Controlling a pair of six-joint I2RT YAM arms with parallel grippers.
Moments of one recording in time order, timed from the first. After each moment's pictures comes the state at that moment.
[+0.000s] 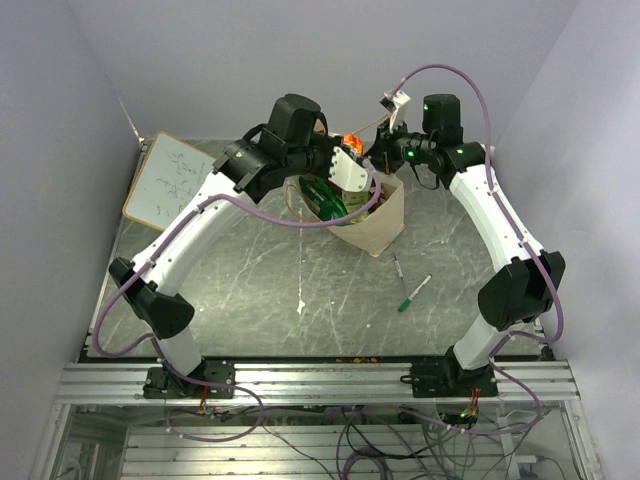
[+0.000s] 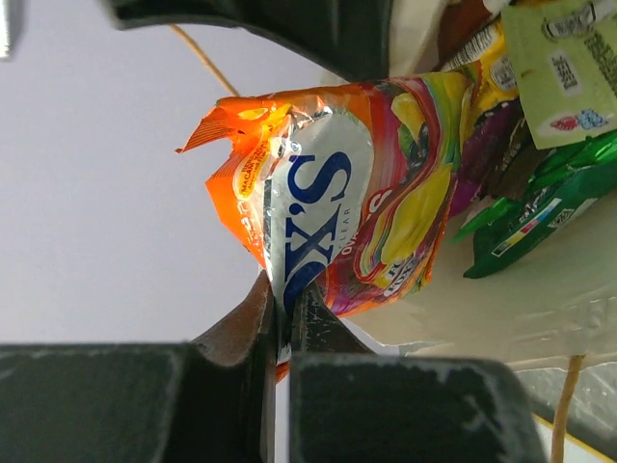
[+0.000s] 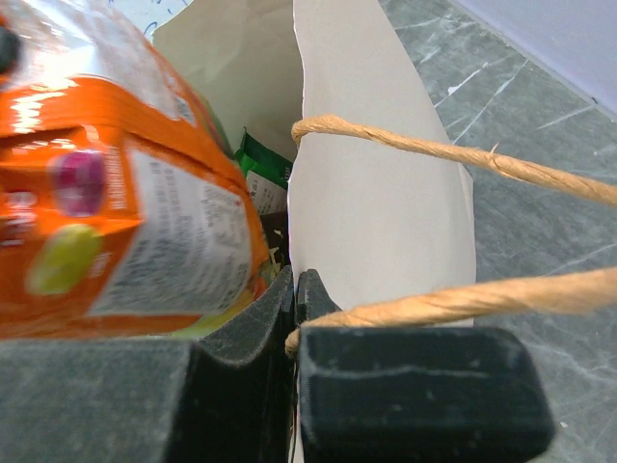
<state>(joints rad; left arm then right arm) -0.75 1.72 2.04 -0.79 0.04 1.34 0.28 1.69 1.73 -0.54 -0.66 -0.12</state>
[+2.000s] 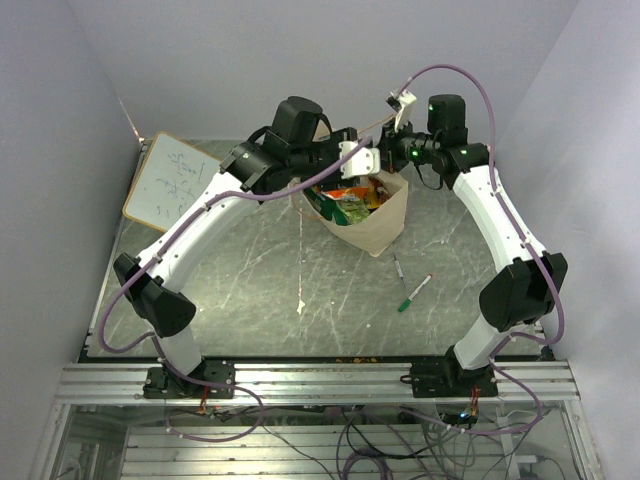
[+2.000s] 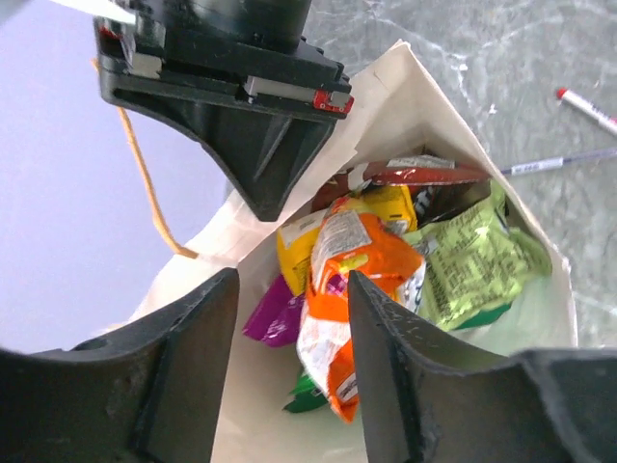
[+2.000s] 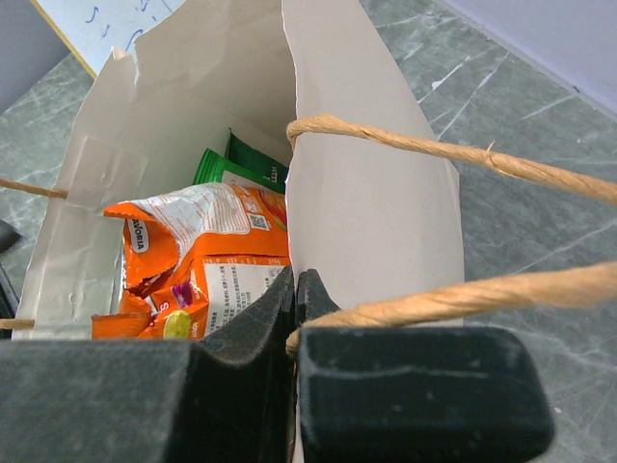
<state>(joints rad) -0.73 1.73 1.97 -0.68 0.36 0.82 0.26 1.68 1.71 -0.53 -0.65 -0.10</state>
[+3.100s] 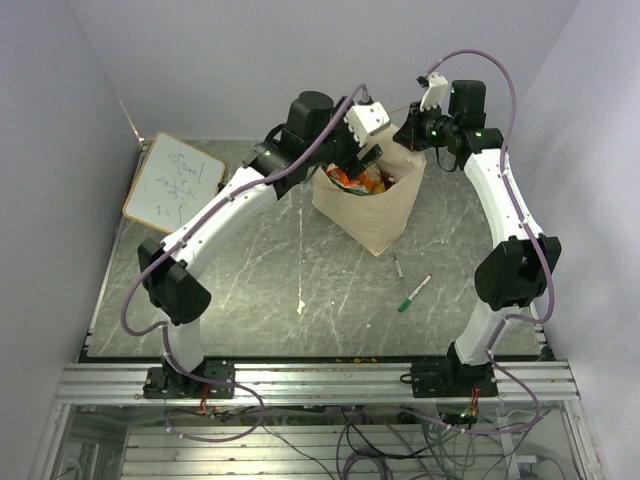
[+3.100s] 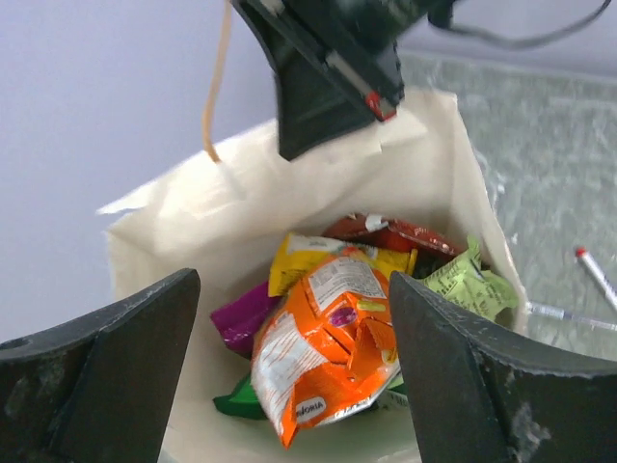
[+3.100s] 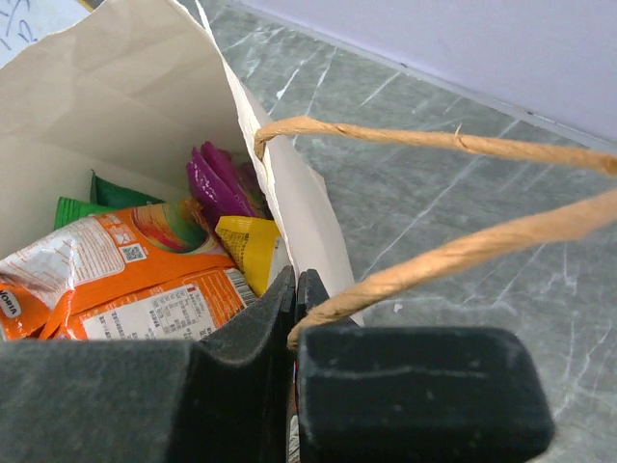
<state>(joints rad) -0.74 1.86 2.00 -0.43 0.22 0.41 0.12 1.82 1.87 -0.54 -0.49 -0.04</state>
